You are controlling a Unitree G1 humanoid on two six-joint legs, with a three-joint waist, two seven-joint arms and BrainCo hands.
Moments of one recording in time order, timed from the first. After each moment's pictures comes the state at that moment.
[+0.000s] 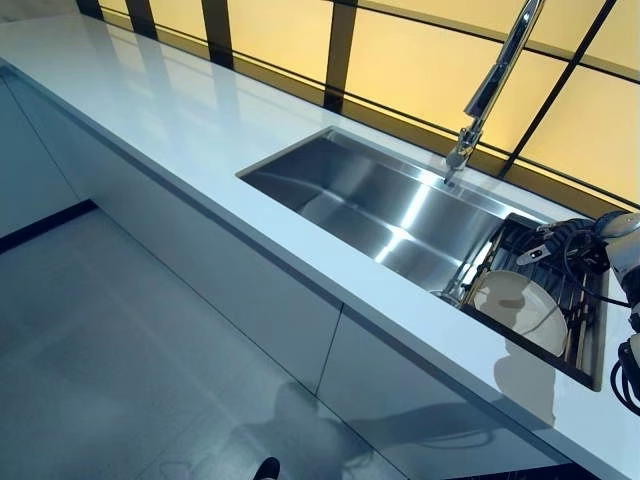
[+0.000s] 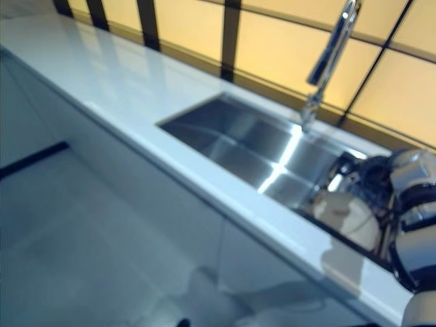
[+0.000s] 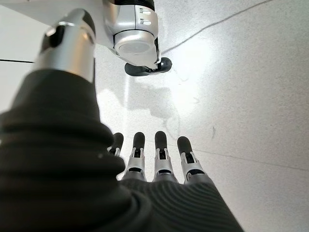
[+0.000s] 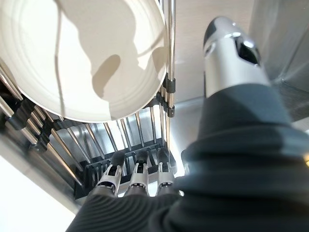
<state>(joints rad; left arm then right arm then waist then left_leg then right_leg) 0.14 0.53 -0.25 0.96 0.10 -0.12 -0.04 -1.18 -0.98 0.52 1.12 -0.05 0.31 0.65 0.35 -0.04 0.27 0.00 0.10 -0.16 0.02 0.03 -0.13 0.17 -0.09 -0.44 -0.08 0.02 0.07</state>
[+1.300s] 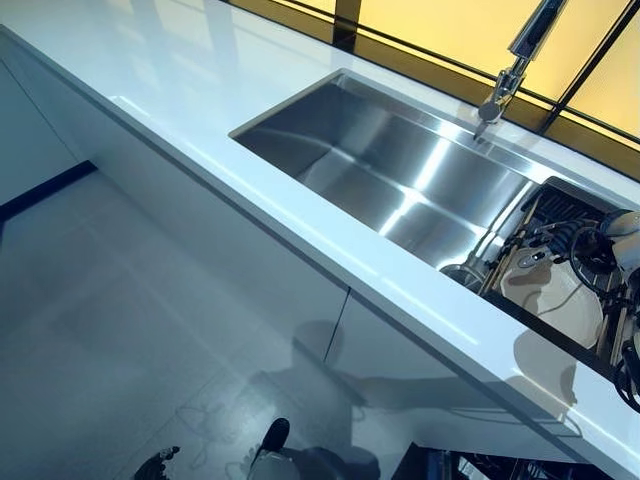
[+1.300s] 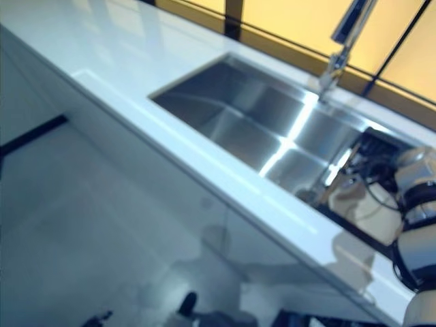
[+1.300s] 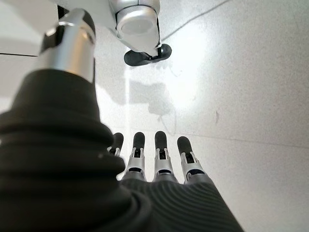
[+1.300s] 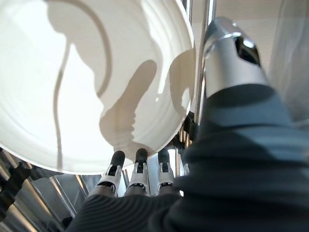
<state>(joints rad) 0.07 0.61 -0.25 0.87 0.08 -0.14 -0.05 -1.20 -0.99 0.53 1.14 -0.07 0.27 0.73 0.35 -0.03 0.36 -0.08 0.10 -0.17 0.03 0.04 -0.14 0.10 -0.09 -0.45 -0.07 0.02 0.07</state>
